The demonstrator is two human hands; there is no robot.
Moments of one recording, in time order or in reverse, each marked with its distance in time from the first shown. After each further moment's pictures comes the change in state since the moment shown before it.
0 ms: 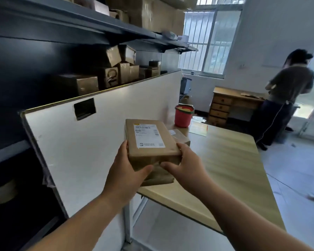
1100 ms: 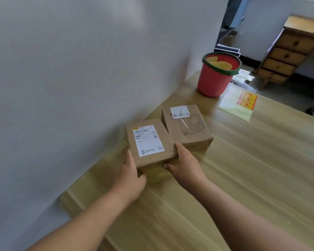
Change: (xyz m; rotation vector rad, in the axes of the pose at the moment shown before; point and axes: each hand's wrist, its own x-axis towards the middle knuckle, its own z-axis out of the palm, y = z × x) left_hand 0.296 -0.240 0.217 0.543 -0.121 -0.662; right_hand 0.369 0.320 0.078 -0.175 -0.417 0.172
